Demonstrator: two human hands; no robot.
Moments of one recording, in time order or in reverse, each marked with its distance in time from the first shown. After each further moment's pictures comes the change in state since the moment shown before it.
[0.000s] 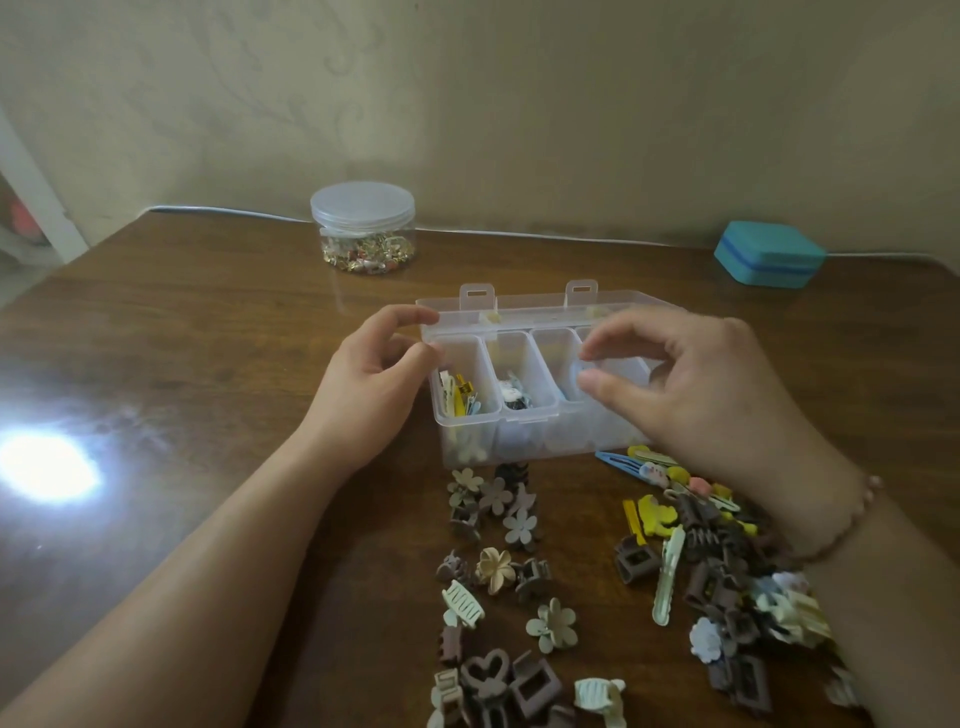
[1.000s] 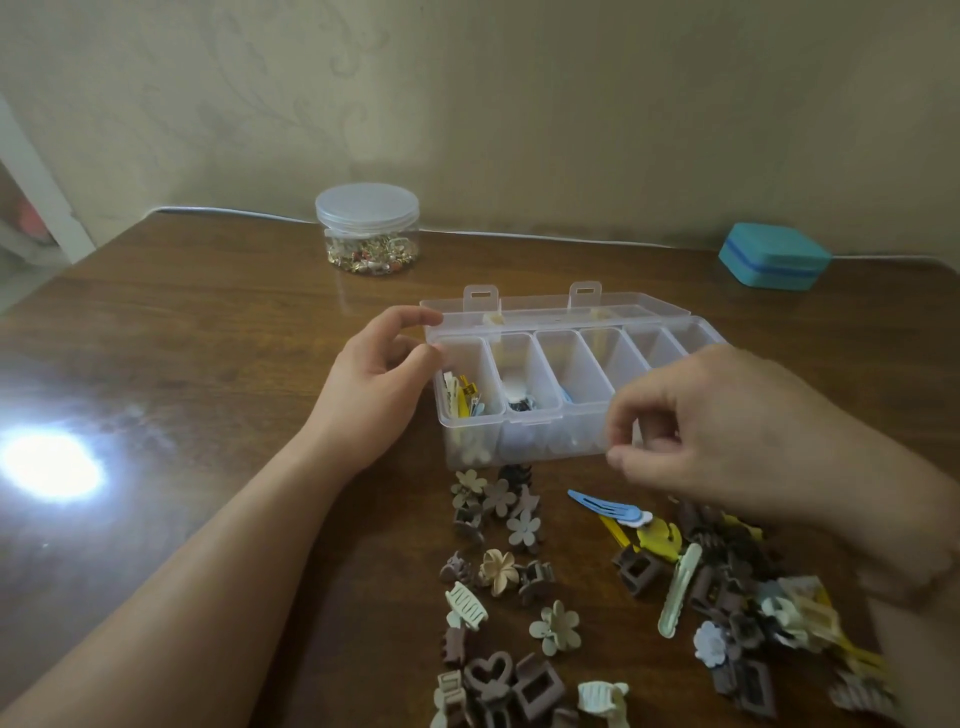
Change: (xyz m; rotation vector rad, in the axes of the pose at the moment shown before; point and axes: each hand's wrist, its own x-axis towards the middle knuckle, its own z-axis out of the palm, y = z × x) left_hand 0.000 0.000 0.000 0.005 -0.011 0.007; right_hand -0.002 -0.013 -0.024 -0.429 -0.504 0.029
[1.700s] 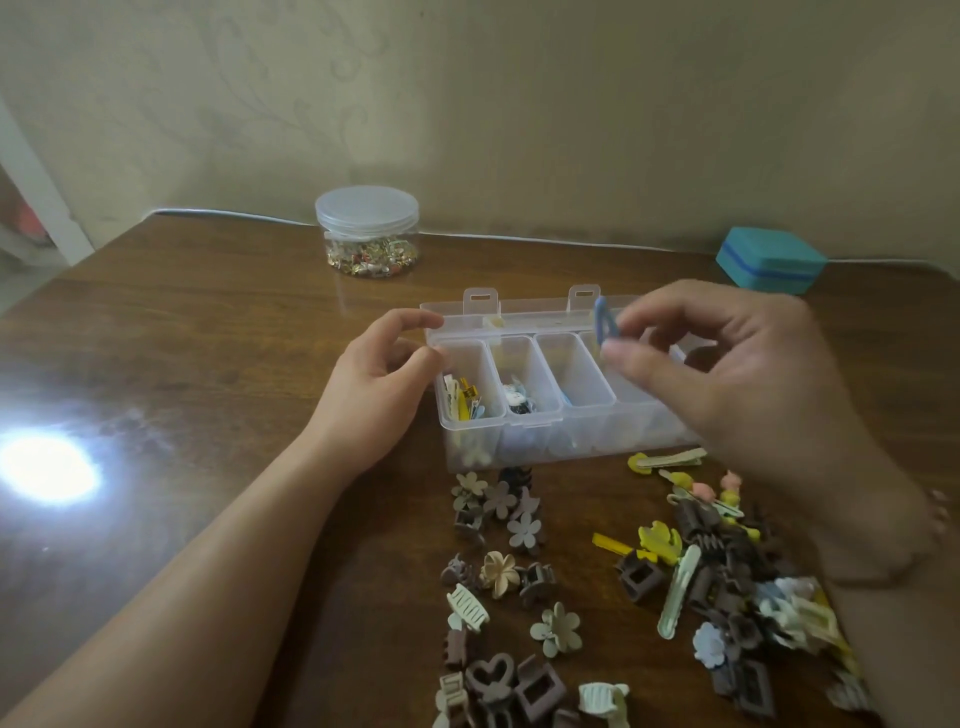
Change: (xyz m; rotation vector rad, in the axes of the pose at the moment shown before) left_hand -0.001 0.000 -0.001 -0.013 0.007 -0.004; right_hand 0.003 -0.002 0.006 0.616 0.565 -0.110
